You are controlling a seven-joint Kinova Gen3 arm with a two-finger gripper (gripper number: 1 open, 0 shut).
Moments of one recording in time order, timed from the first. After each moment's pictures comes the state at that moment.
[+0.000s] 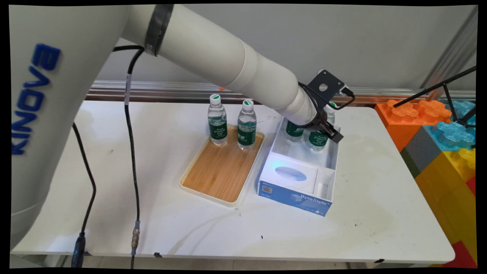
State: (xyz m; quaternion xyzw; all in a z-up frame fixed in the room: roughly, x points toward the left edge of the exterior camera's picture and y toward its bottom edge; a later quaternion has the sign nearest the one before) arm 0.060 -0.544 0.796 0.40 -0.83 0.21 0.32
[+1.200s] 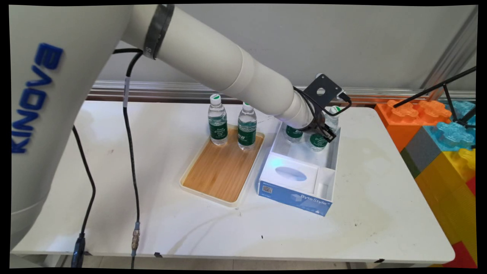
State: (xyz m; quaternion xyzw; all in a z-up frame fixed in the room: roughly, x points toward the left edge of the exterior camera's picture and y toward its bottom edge) arm 0.065 -0.538 0.783 0.39 -0.84 0.21 0.32
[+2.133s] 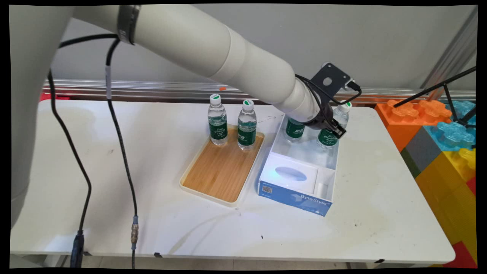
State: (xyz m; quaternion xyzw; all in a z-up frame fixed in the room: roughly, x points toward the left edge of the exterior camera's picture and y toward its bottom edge) arm 0.057 -0.523 0.825 0.38 -0.83 0.20 0.35
